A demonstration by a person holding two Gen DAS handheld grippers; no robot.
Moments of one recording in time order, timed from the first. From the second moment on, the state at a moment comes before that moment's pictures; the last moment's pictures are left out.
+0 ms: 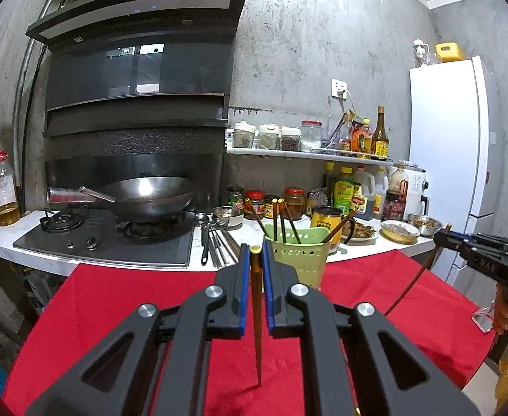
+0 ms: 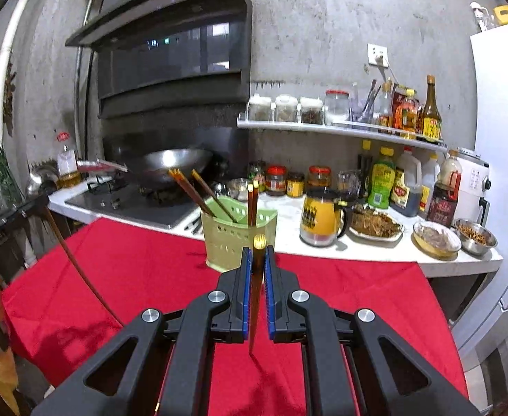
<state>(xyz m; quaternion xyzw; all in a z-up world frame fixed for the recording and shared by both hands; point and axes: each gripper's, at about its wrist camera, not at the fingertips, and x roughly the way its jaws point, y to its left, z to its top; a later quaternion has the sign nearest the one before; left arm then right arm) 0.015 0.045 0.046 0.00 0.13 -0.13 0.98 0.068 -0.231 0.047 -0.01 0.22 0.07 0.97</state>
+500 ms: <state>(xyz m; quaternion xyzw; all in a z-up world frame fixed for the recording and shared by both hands) 0.036 0.042 -0.017 -0.01 0.28 -0.14 0.95 0.085 -0.224 0.003 -0.01 0.29 0.07 0.95</state>
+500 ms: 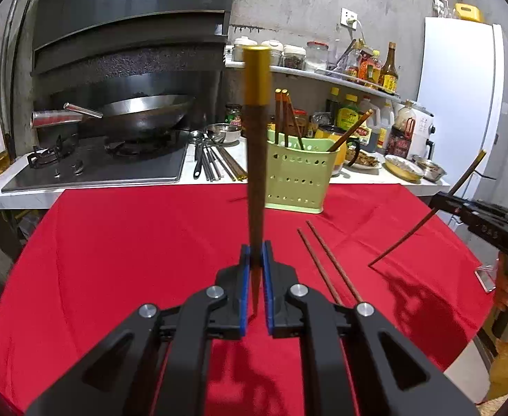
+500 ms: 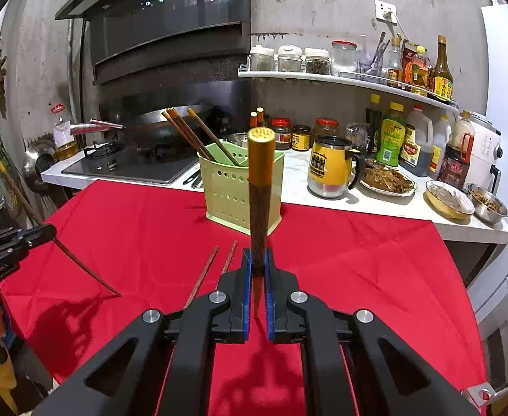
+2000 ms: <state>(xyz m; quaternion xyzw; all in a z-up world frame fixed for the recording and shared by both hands) 0.236 -0.051 0.040 0.01 0.19 -0.20 0.96 0.260 -0.238 0.057 0.03 0.23 0.08 0.97</state>
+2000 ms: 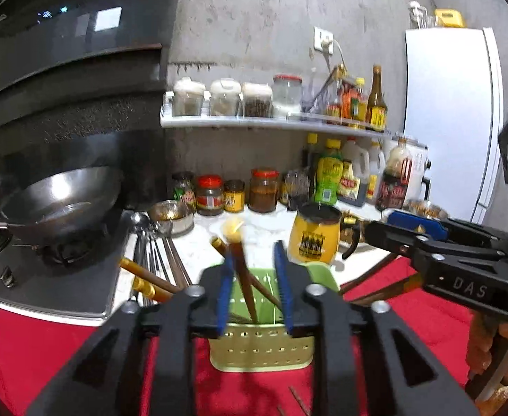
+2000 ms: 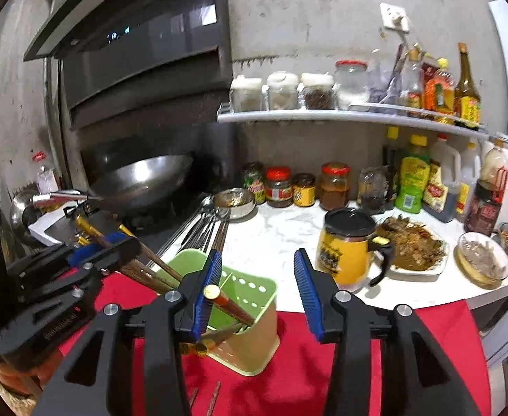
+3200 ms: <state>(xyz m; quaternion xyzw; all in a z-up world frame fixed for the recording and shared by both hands) 0.058 0.049 -0.110 -0.03 0.39 -0.07 0.92 0.075 -0.175 -0.110 -0.01 0.41 0.12 0.91</state>
